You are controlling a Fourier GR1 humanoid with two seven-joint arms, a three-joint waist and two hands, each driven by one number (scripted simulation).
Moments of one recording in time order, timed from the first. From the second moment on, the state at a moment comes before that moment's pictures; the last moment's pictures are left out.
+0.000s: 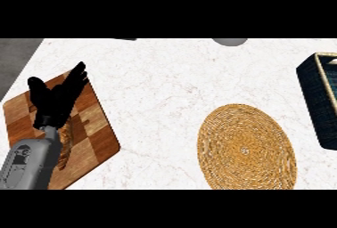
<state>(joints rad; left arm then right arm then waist) -0.32 0.25 0.06 -1.37 0.07 -0.04 0.24 -1.63 -0.55 -0.01 -0.07 1.34 -0.70 1.20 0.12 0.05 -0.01</state>
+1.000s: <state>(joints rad) -0.25 0.27 0.09 -1.38 0.08 -0.04 0.22 -1.49 -0.60 0.01 -0.02 1.37 -0.75 1.23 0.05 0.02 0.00</state>
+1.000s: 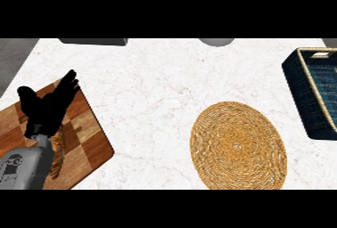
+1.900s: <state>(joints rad) -0.23 0.28 0.12 -1.37 0.08 -0.05 0.20 -1.33 -0.67 -0.02 -0.07 1.34 -0.93 1.24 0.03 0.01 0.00</state>
